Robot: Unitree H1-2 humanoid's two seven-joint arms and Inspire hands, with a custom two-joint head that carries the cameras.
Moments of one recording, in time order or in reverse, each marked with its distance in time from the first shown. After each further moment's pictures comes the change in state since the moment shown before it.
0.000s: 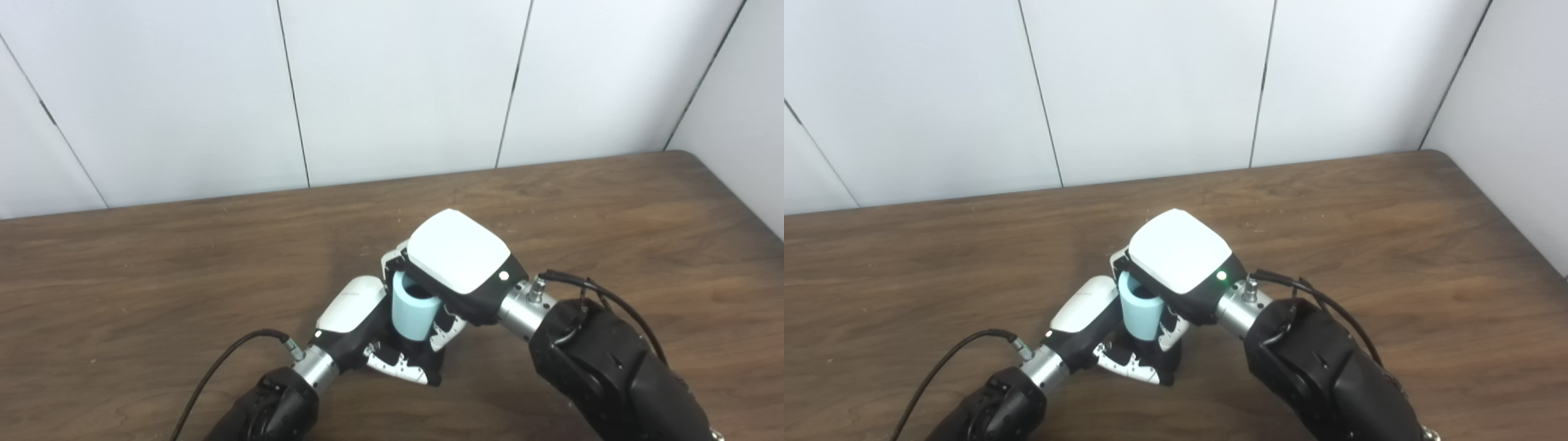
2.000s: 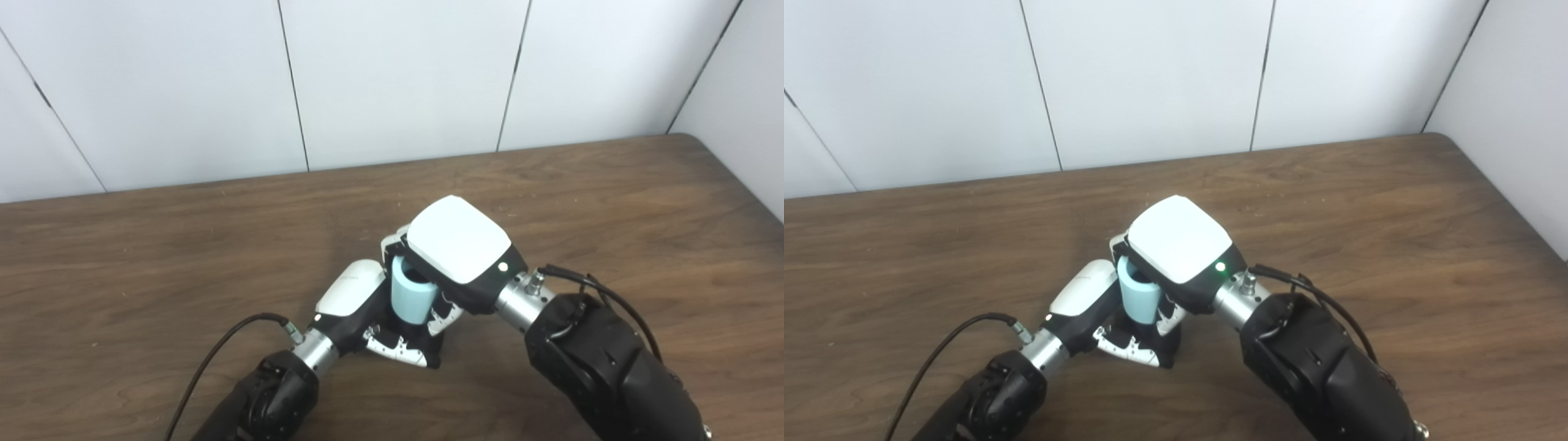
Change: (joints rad) left arm -0.002 0.001 0.005 -0.006 -0.002 0.001 0.001; right arm 0.024 0.026 0.000 -0.005 -0.043 0.003 -0.029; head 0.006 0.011
